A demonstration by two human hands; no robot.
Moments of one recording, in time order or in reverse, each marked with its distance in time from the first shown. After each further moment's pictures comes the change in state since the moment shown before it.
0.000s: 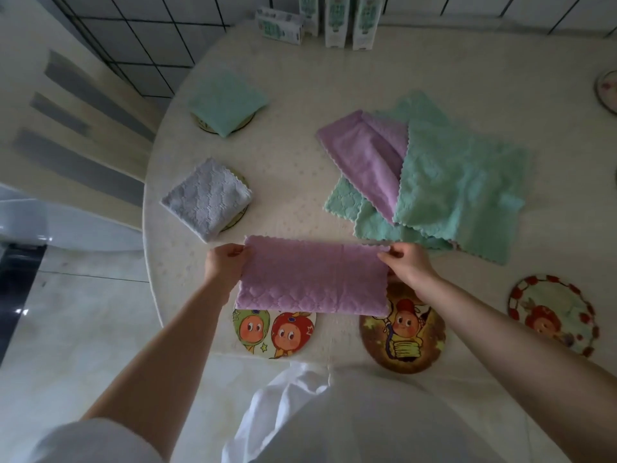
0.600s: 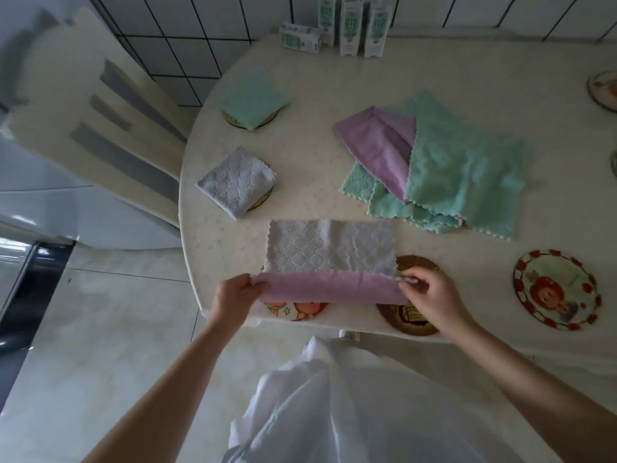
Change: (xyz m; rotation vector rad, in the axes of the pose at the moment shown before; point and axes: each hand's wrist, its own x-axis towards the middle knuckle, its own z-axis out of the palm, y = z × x) left_hand -0.099 -0.084 -0.041 0.124 -0.022 0.330; right_hand -0.128 0.052 0.000 -0.114 0.104 -0.449
